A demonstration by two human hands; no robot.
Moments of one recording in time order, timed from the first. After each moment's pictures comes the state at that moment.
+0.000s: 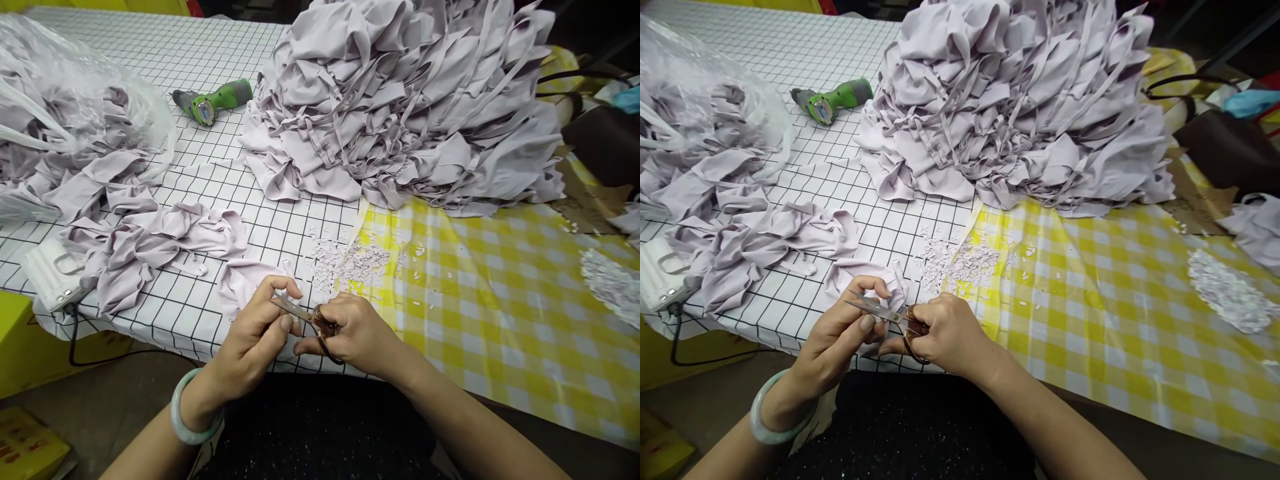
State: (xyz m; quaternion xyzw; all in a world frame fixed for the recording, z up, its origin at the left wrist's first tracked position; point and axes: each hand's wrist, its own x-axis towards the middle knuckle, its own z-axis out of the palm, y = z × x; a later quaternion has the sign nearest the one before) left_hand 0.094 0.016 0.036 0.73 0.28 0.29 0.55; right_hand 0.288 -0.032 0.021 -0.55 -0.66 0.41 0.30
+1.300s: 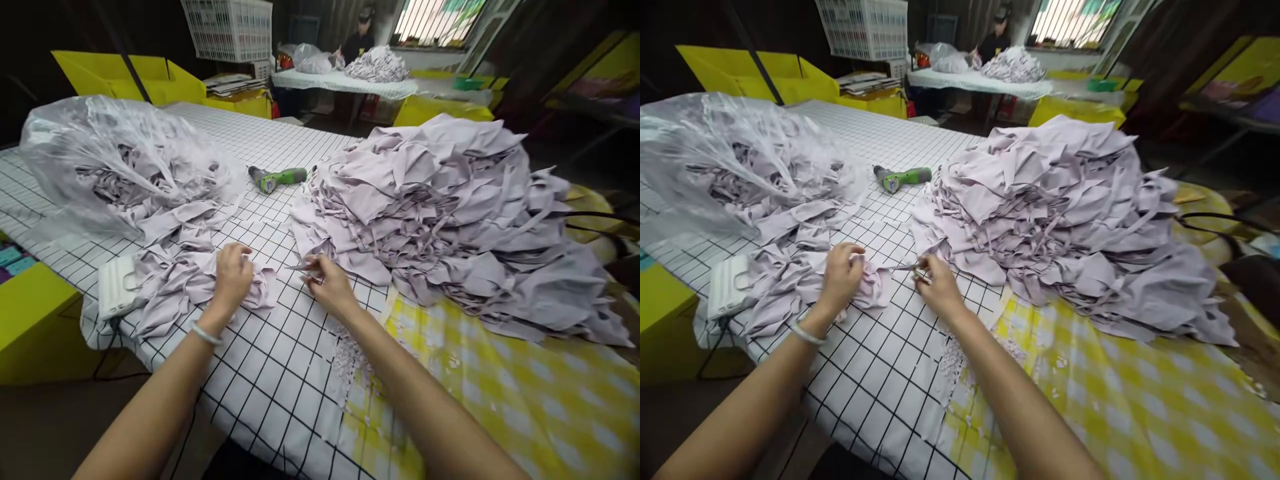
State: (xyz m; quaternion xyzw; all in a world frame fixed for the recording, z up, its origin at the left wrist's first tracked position) left_hand 0.053 0.181 0.002 0.66 0.61 0.41 0.15; right_hand 0.275 0.159 -0.001 -0.55 -0.64 0.32 0.43
